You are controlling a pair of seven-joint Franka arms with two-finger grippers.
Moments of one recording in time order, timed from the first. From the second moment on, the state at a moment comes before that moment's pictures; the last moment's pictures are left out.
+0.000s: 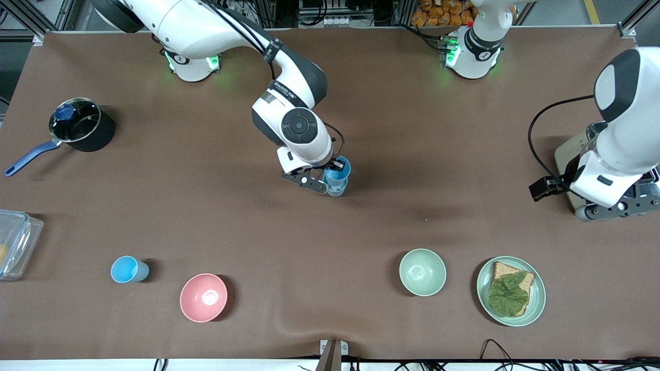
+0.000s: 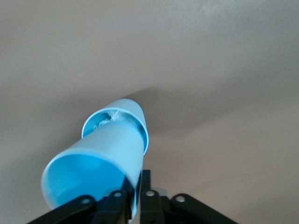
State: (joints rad) left arm 0.17 0.20 -0.30 -1.60 0.17 1.82 -0.29; right arm 0.40 0.68 0.44 -1.44 -0.08 2.03 1.23
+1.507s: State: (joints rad) left arm 0.11 0.07 -0.13 -1.59 0.04 1.74 -0.10; right arm 0.07 0.13 0.06 -1.59 -0.03 1.49 0.03
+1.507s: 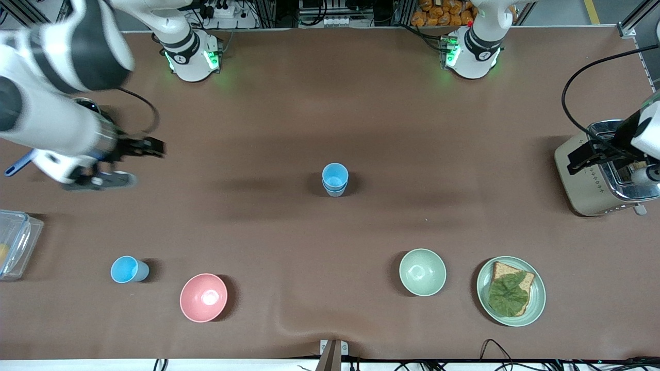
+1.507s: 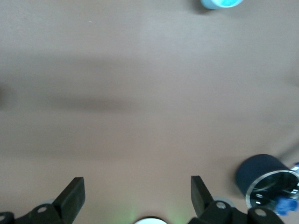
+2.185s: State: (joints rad) left arm 0.04 0.05 -0.05 -1.60 0.04 1.71 -0.09; right arm 0.03 0.06 -0.10 -1.49 0.06 1.38 -0.05
